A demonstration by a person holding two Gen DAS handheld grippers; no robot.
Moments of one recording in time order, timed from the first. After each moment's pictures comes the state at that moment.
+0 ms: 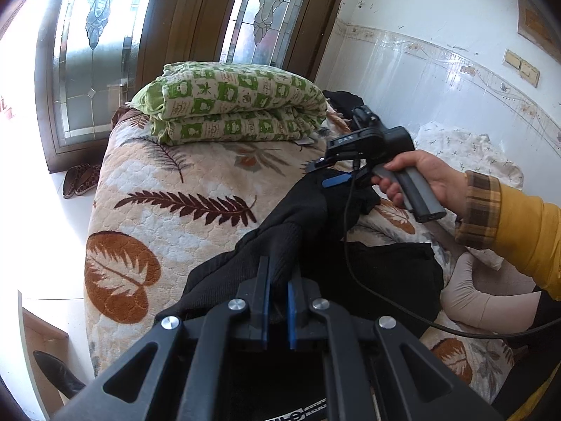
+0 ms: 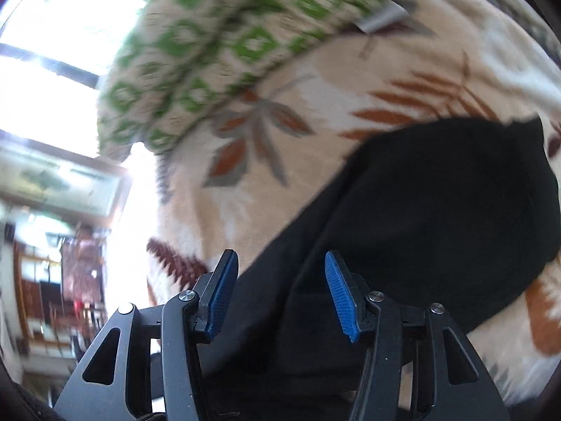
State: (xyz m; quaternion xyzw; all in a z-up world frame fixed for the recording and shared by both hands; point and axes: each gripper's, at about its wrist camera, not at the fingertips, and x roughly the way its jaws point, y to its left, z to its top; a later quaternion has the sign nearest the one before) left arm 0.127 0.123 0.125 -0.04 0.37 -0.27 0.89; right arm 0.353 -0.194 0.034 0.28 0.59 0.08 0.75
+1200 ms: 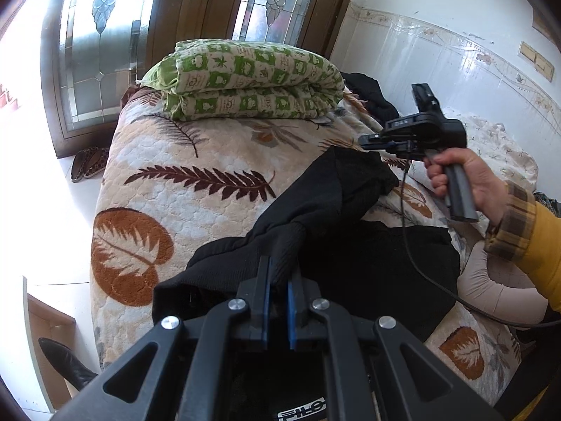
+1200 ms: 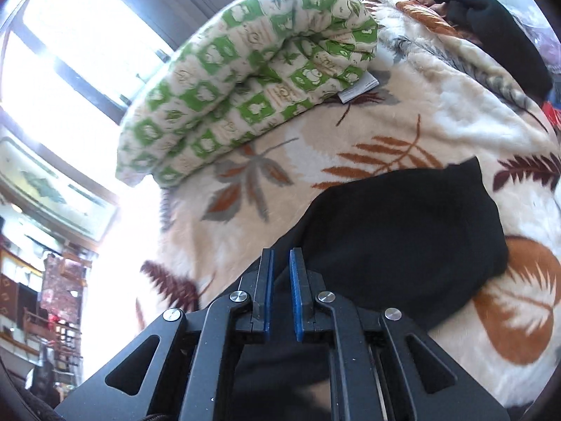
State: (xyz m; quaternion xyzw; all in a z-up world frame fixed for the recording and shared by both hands) left arm 0.133 0.128 0.105 -0.03 0.40 -0.24 0.88; right arm 0.321 -0.219 0.086 0.25 0.49 0.08 0.83
